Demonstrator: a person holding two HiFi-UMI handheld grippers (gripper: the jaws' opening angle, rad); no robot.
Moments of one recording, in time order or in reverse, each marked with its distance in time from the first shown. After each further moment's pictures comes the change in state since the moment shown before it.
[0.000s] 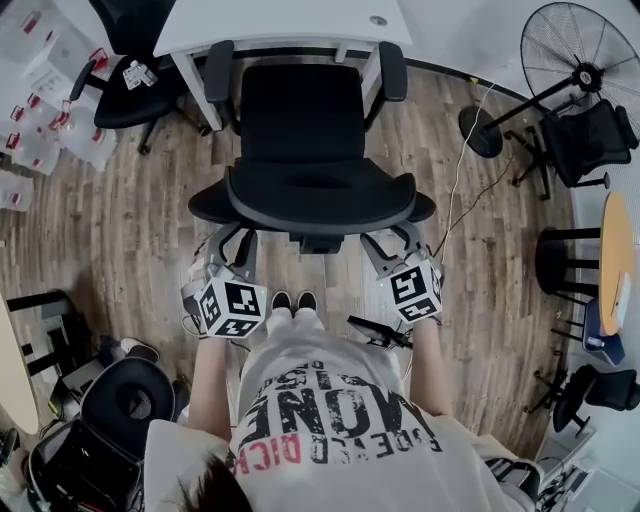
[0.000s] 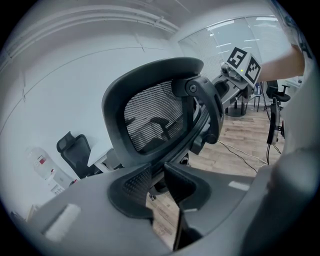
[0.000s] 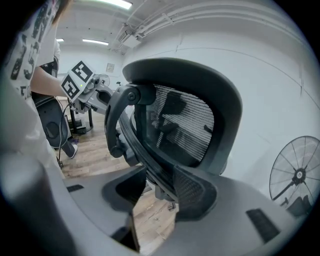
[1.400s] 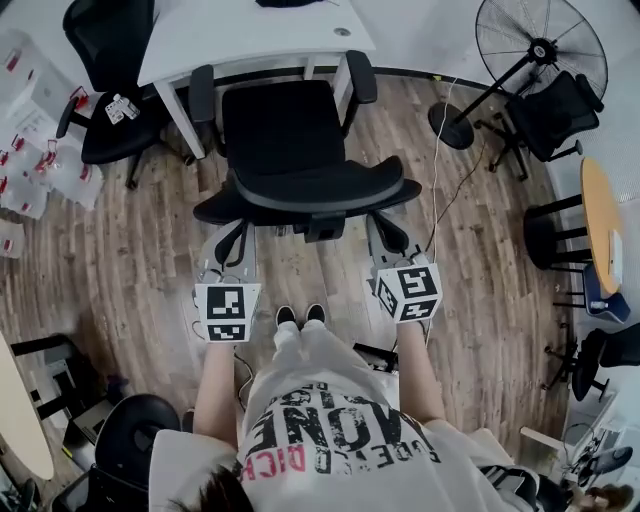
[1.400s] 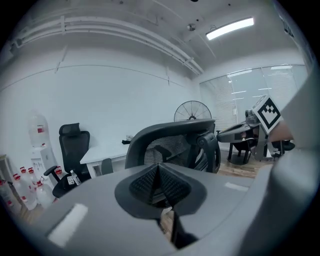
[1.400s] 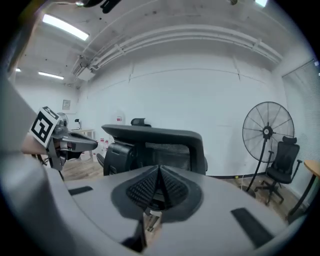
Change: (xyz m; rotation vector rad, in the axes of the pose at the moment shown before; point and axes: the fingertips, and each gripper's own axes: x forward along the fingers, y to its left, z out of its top) left arm -0.051 0.029 0.041 -0.340 -0.368 -0.027; right arm -0.056 0.004 0.052 0.465 -0.273 -0.330
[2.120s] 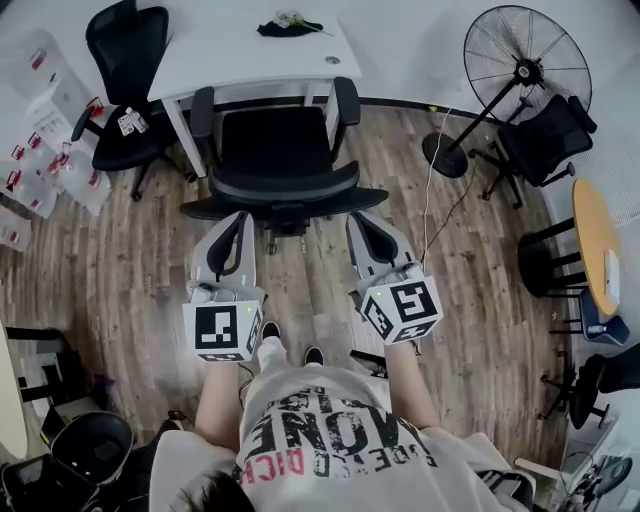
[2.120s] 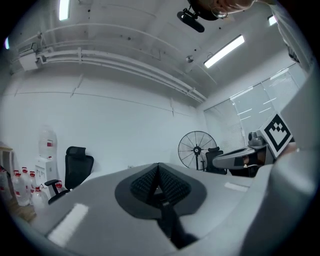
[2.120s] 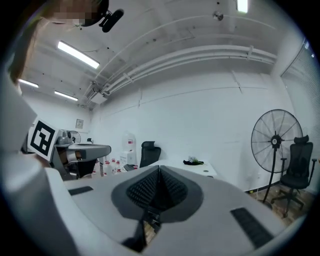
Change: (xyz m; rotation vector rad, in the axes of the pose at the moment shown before) left arm -0.068 -0.078 0.136 -0.055 -0.342 0.122; right arm -0.094 0.003 0.090 0.025 -0.251 0.129
